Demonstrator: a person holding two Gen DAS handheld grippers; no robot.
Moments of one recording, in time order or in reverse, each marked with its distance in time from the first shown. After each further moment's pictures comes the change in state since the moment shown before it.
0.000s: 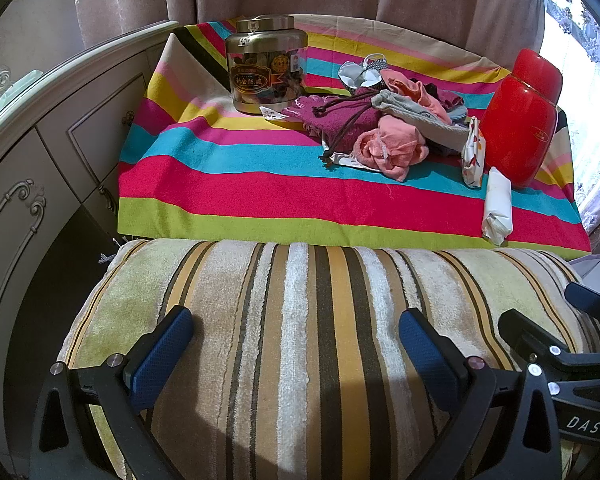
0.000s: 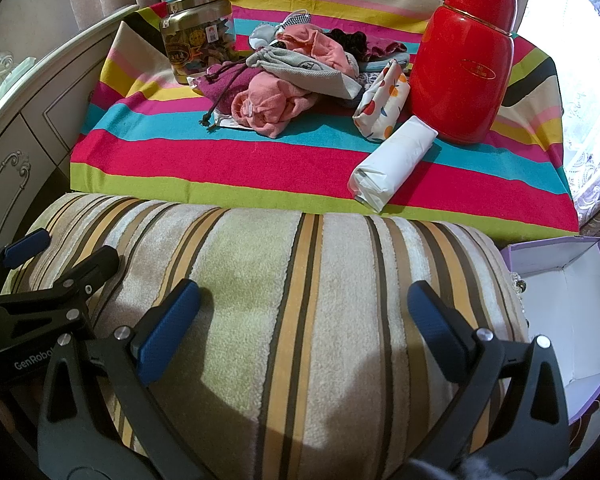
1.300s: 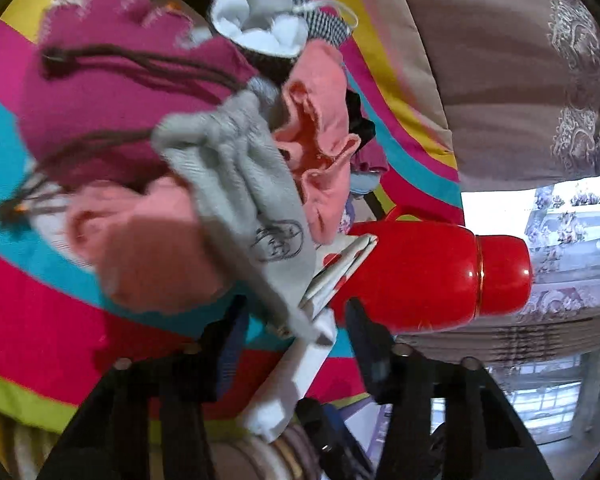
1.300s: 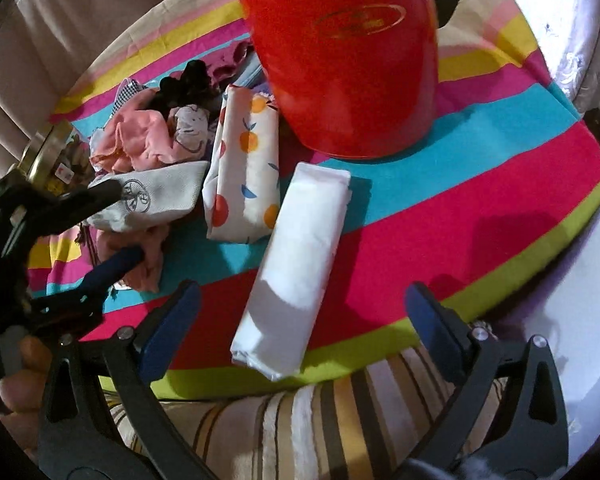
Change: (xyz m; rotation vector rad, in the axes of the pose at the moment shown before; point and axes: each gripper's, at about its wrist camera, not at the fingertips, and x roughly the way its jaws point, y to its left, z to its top) left arm 0.181 -0.086 0.170 -0.572 0.382 -0.779; right arm 0.107 -0.128 0.098 0.503 0.054 0.017
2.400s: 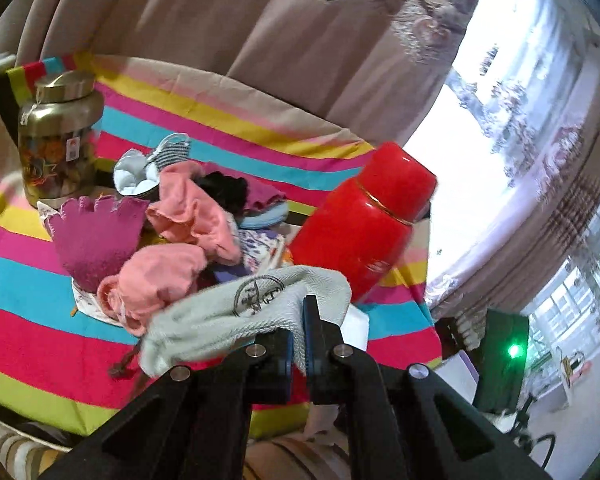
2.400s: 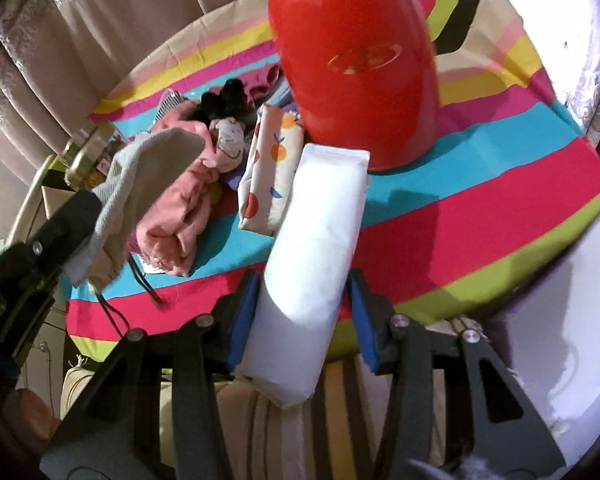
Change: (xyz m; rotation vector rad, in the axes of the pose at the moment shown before) left arm -0.062 -0.087 -0.121 0.661 -0.351 0.134; right arm -0.041 -0.015 -0.014 -0.052 -0.080 0.112
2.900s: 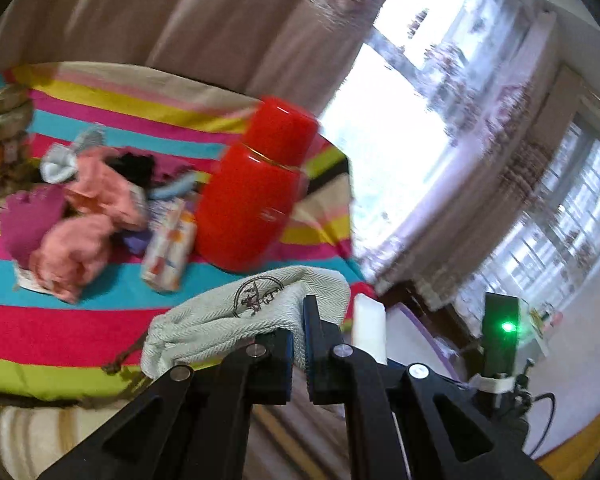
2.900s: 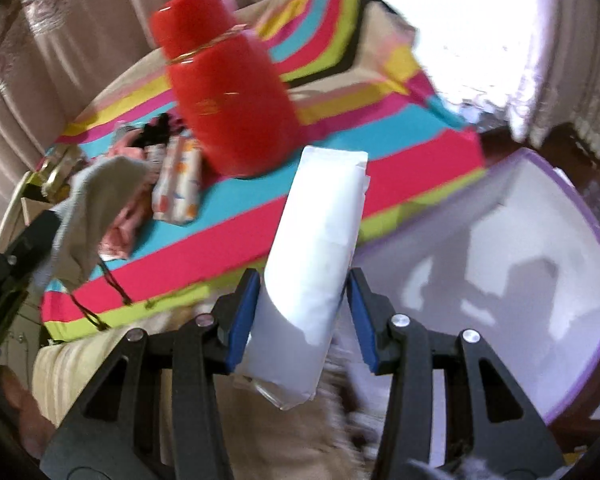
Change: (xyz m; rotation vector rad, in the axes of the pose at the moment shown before) left arm -0.013 -0.080 -0.040 0.113 0.090 -0.184; right arm -0.088 -0.098 -0.029 0.047 -0.057 -0.161
